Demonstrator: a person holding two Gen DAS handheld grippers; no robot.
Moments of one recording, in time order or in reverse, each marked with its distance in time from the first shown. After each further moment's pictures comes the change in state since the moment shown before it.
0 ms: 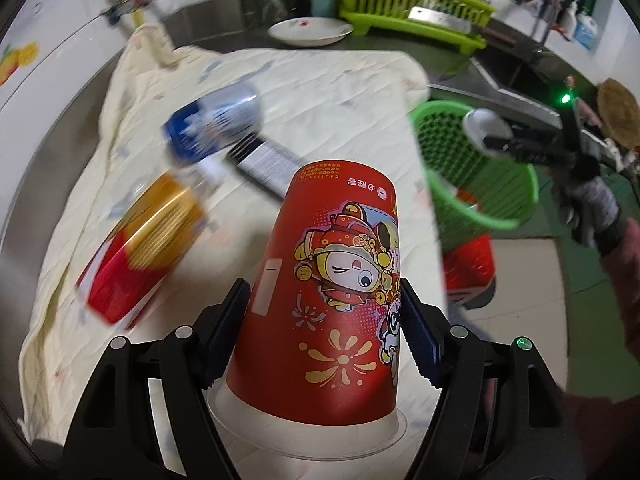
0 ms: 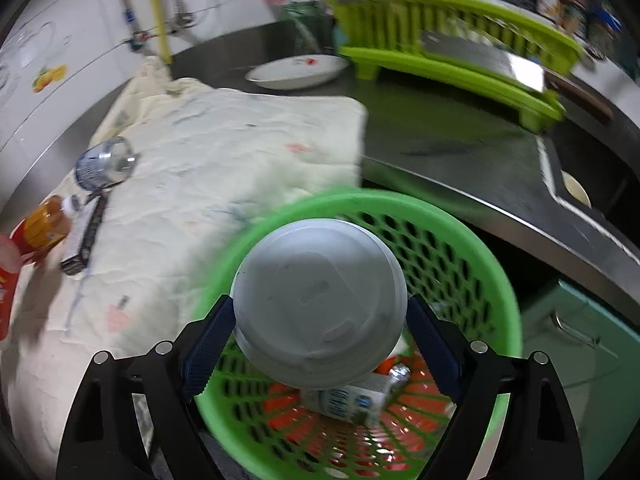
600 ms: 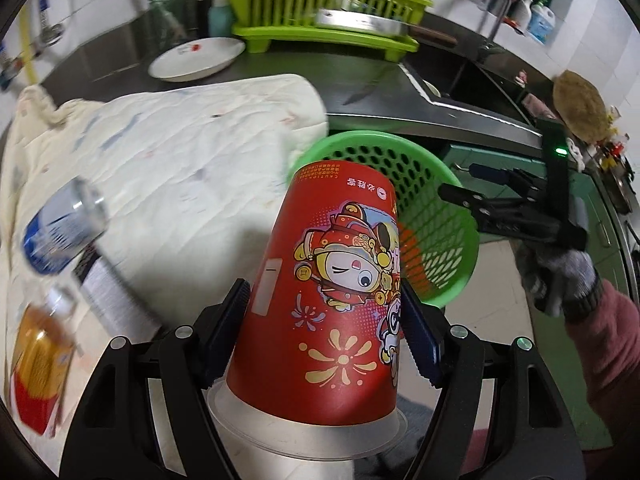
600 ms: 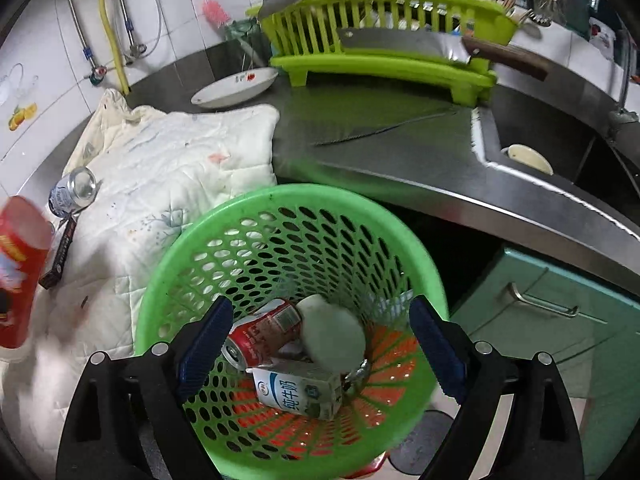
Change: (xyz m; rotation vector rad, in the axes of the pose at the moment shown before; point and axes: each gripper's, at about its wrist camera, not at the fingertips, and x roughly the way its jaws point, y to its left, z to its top) left arm 0.066 -0.114 0.089 0.087 -0.007 -0.179; right arm -0.026 -0.057 -0.021 0.099 -0.065 -0.057
